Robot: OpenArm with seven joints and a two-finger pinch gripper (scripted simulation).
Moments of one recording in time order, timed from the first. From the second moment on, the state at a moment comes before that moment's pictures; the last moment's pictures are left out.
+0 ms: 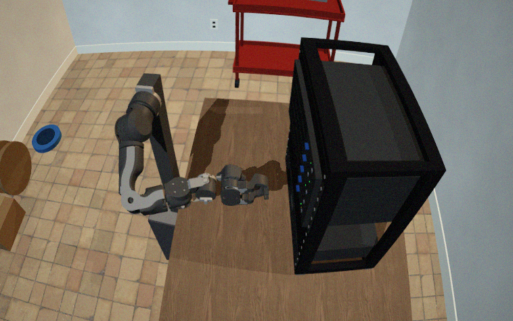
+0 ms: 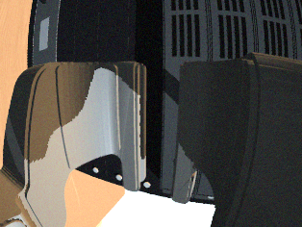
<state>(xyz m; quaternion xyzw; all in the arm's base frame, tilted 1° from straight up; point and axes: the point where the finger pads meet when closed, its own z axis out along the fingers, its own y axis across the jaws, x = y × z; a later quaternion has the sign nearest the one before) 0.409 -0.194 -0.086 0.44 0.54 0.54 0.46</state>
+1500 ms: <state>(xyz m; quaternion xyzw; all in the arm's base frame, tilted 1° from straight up) 0.492 -0.177 -0.087 0.44 0.55 0.54 0.45</state>
